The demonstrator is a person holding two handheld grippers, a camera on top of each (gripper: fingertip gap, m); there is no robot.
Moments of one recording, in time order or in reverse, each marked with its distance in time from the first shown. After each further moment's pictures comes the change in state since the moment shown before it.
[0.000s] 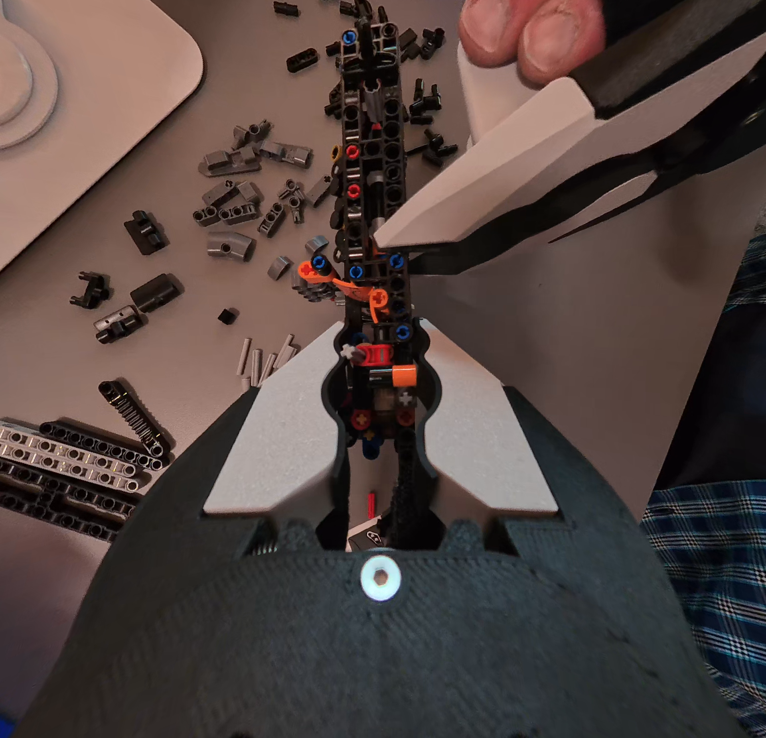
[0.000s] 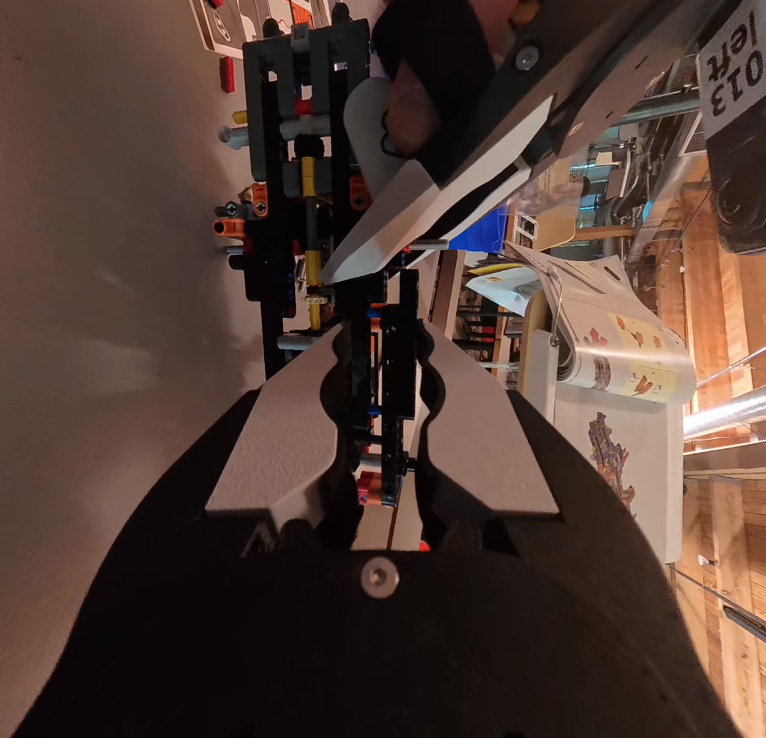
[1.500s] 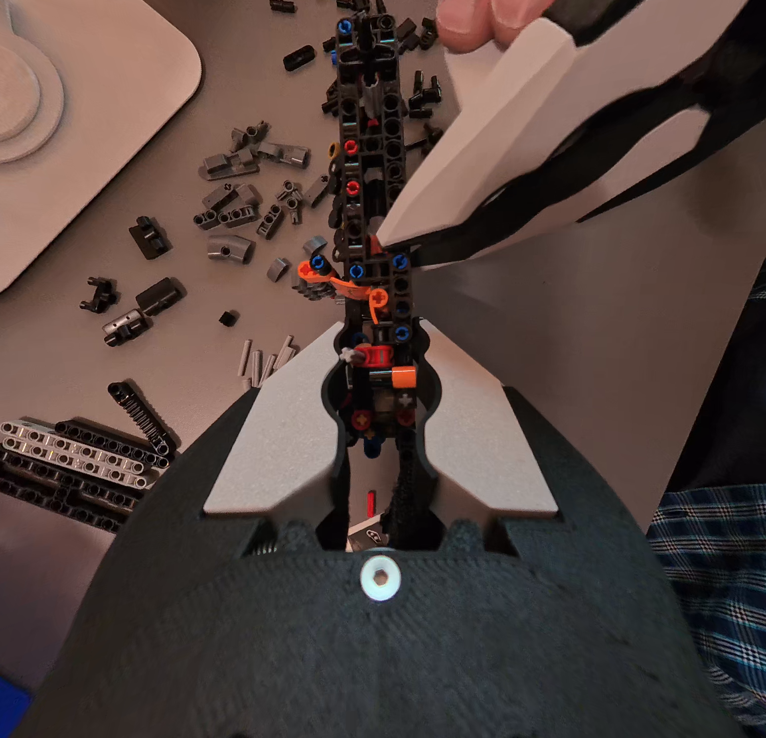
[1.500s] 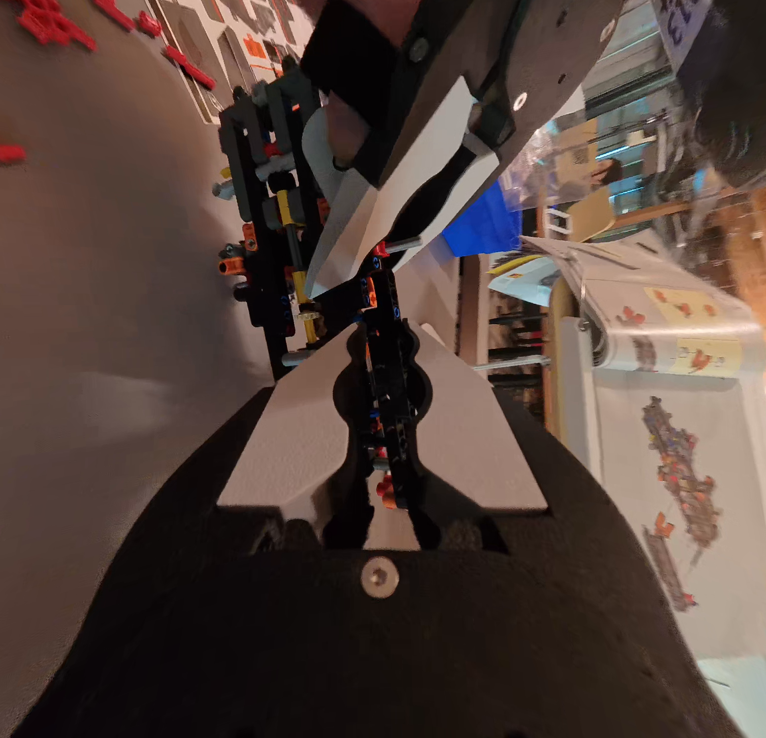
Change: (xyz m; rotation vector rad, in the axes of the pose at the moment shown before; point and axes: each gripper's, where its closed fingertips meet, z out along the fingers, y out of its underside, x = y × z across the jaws) left arm 0.004 -0.001 0.002 -0.021 -0.040 0.033; right arm 0.006 -0.002 -0.010 0.076 -0.051 0.195
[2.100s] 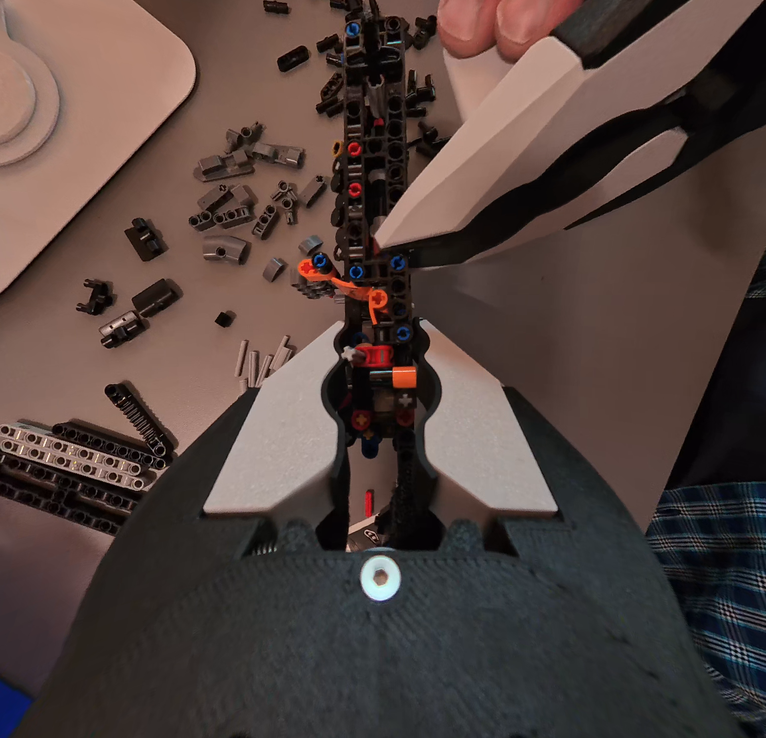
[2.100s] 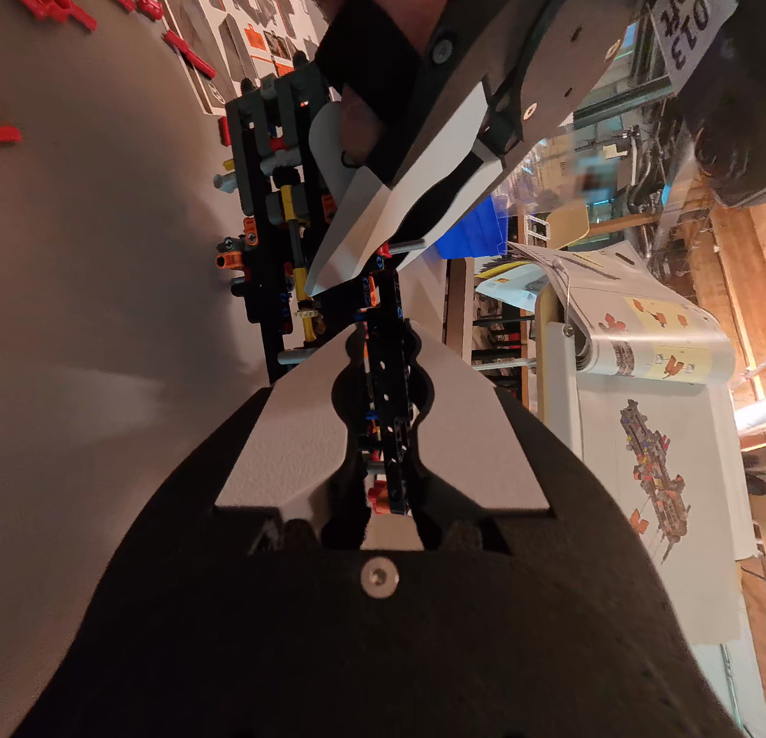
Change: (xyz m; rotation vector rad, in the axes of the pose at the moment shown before) left arm 0.003 0.001 0.000 0.003 0.002 0.010; right arm -0.004 -0.001 -0.003 -0.005 0.043 -0.055
